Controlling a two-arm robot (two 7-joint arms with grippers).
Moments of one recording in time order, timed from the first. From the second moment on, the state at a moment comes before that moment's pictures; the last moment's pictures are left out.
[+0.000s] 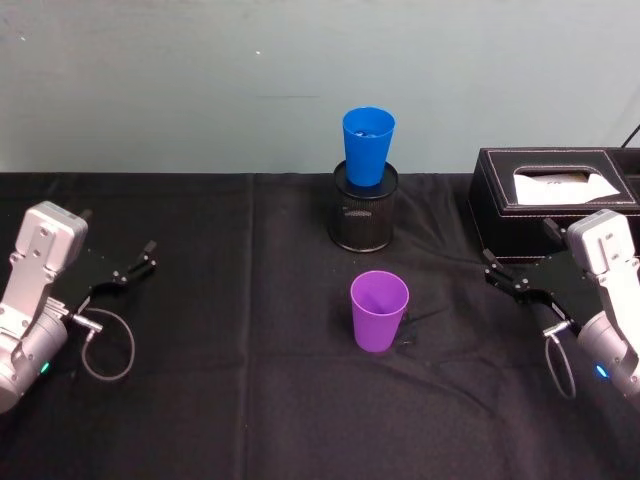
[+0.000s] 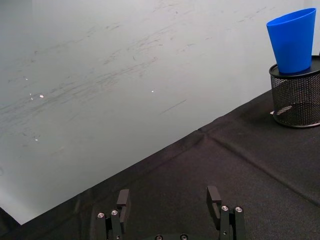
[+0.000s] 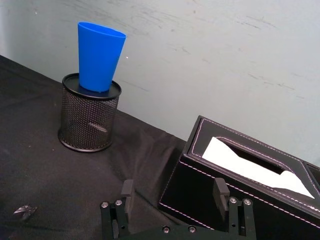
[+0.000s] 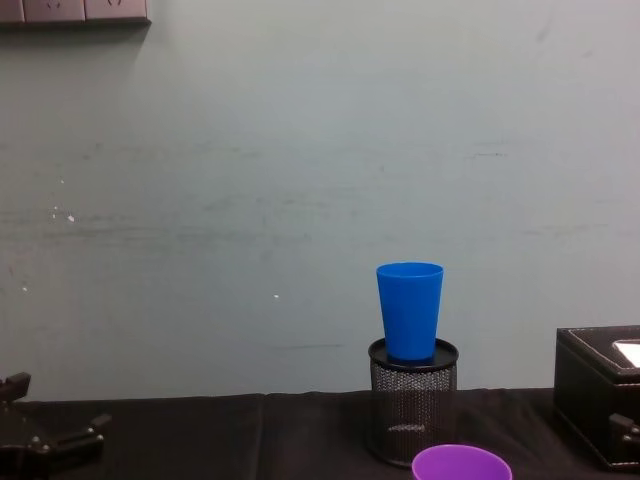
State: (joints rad) left arm -0.20 0.60 0.45 -1.41 -0.25 -0.12 0.03; right arm 0.20 0.60 -0.45 -1.41 0.25 -0.12 -0.03
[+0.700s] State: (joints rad) left arm -0.20 0.60 0.45 -1.41 -0.25 -0.12 0.03; right arm 0.20 0.60 -0.45 -1.41 0.25 -0.12 -0.03
